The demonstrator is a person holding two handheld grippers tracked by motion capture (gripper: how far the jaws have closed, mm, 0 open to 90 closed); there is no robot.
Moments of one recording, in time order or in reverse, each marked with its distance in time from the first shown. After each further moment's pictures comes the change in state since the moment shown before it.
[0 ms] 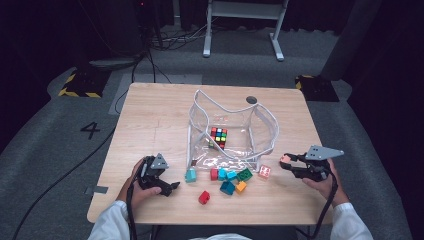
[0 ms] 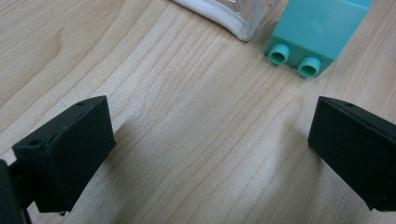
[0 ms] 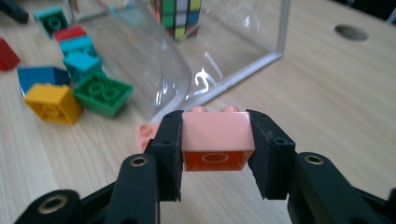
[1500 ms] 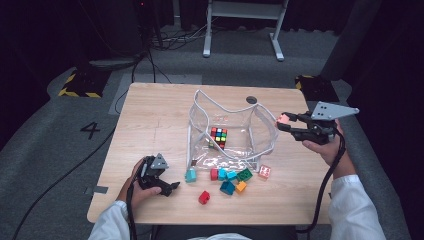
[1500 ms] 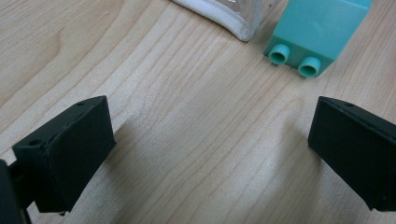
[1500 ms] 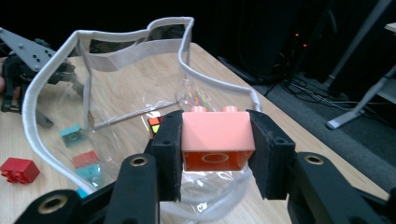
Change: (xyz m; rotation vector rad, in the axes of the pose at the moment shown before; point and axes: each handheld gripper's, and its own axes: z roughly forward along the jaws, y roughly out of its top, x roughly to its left) left arm 0.000 0.000 0.000 0.000 0.000 0.000; right arm -0.004 0.142 -0.022 -0.139 0.020 -0.137
